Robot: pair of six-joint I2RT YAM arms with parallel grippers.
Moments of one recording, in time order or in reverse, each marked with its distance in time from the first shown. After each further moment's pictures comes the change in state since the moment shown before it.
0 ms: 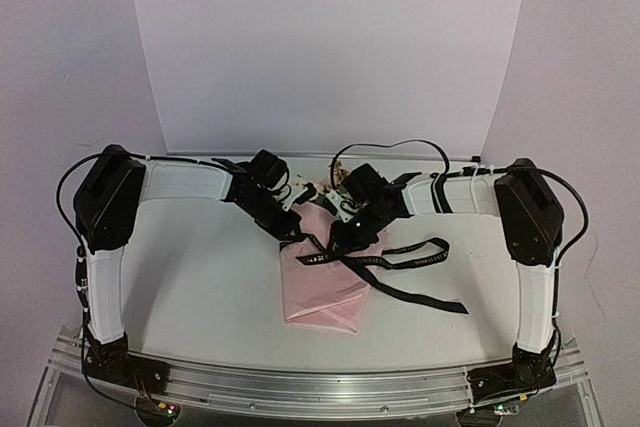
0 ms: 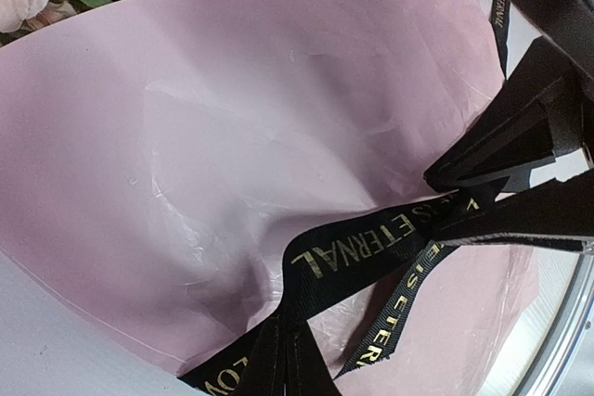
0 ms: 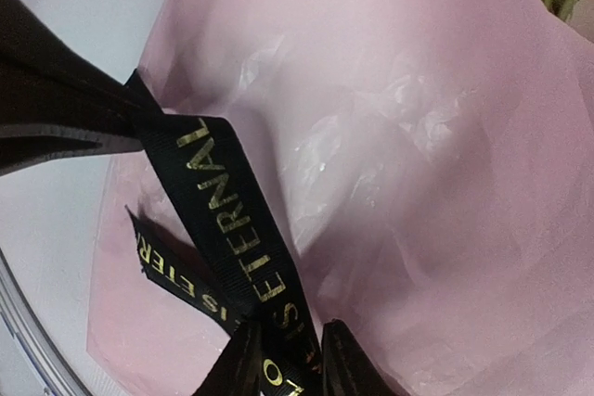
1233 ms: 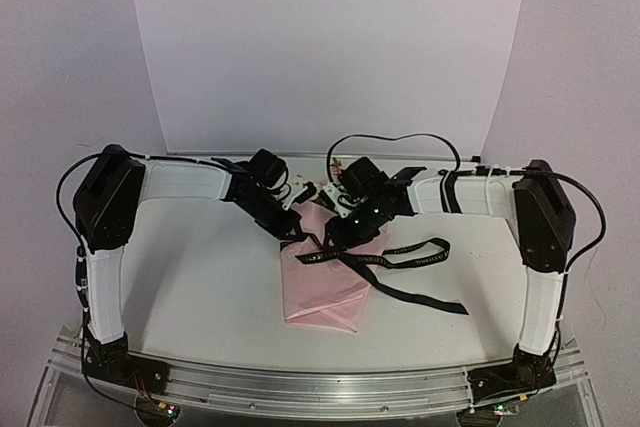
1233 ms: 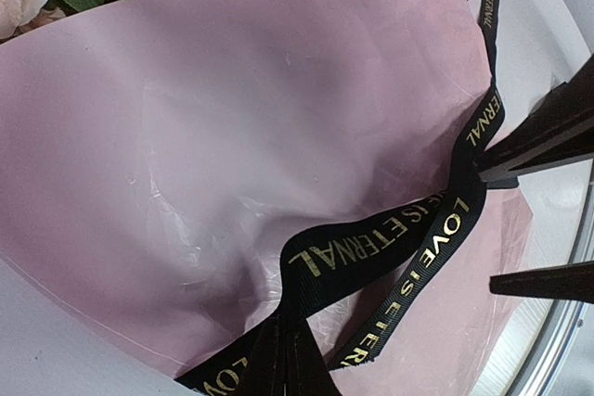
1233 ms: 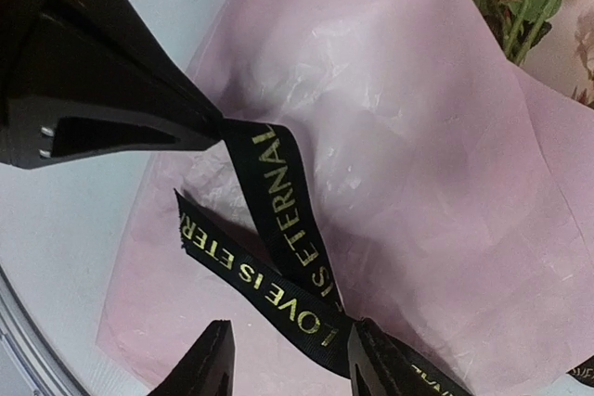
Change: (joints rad) left arm 0.005 0.000 0.000 0.008 0.031 -0.002; right arm 0.052 -0.085 0.004 -0.048 0.124 -0.019
